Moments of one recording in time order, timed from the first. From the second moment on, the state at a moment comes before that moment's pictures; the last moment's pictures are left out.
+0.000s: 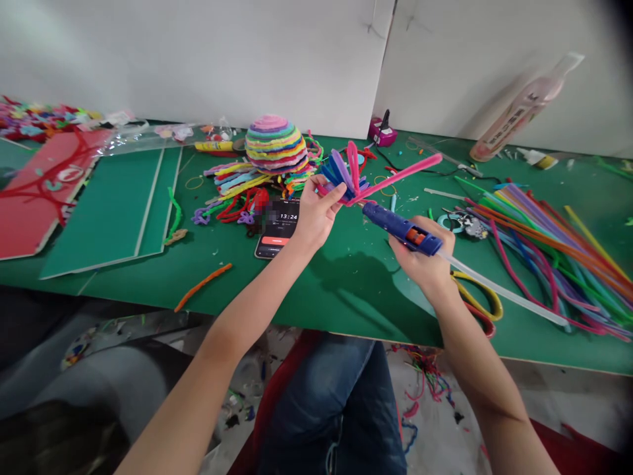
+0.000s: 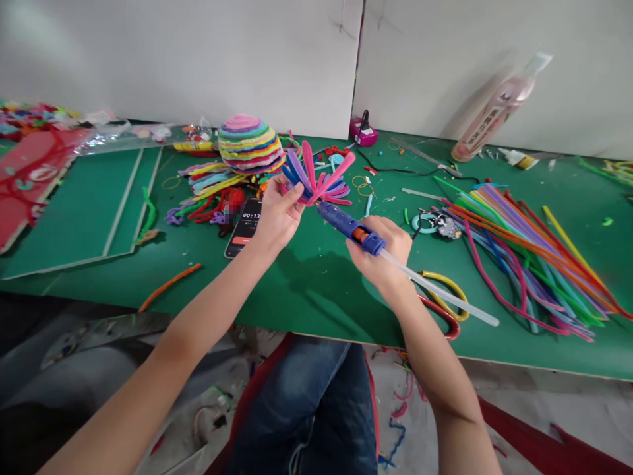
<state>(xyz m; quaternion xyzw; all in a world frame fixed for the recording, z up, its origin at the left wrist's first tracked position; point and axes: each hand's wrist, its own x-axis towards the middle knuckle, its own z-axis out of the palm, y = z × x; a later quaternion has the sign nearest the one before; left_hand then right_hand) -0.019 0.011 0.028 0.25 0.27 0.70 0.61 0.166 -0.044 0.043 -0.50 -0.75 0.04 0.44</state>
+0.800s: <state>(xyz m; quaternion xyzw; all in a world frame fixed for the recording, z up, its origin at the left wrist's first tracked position) -0.020 0.008 0.033 0.29 0.28 0.69 0.60 0.176 -0.034 0.038 -0.58 -0.68 -0.01 0.45</state>
